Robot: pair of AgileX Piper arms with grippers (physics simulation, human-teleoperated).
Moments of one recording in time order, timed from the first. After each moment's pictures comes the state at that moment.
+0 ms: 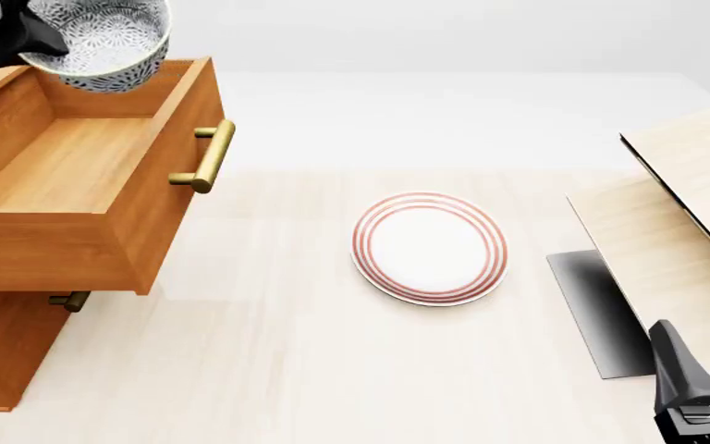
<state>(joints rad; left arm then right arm) -0.09 1.27 -1.59 0.99 -0.47 0.00 0.01 0.00 0.00 0.00</state>
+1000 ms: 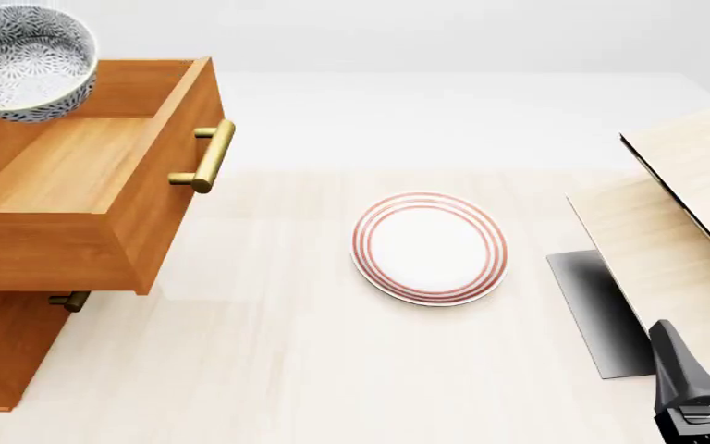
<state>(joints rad) 0.12 1.16 -1.38 0.86 -0.53 0.00 0.01 0.00 0.00 0.00</state>
